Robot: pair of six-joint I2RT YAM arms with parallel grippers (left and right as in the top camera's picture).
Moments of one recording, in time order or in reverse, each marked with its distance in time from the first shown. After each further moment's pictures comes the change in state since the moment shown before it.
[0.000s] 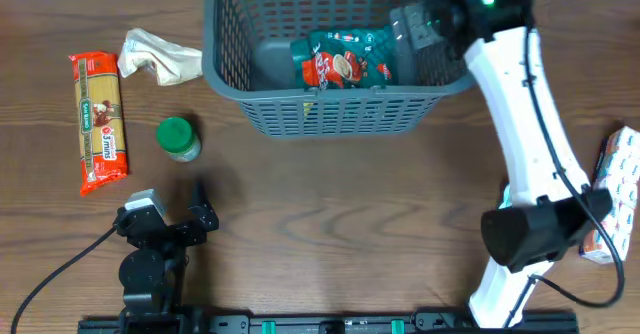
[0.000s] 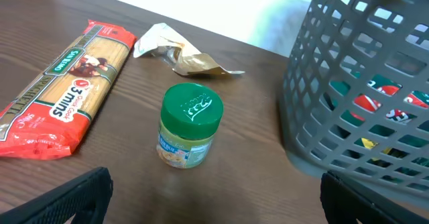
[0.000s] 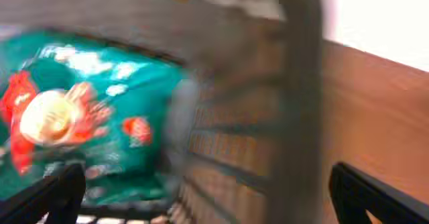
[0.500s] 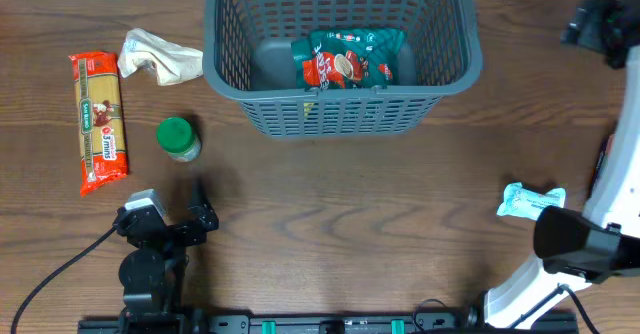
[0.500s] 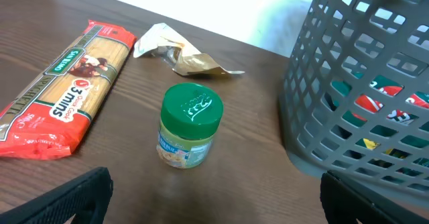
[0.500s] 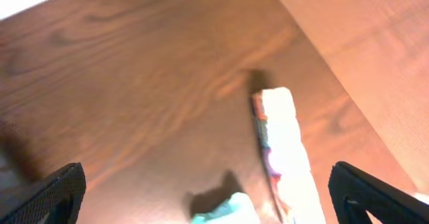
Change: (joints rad) left arm 0.000 0.000 0.000 0.000 0.000 0.000; right arm -0.503 -0.057 0.196 -0.341 0.117 0.298
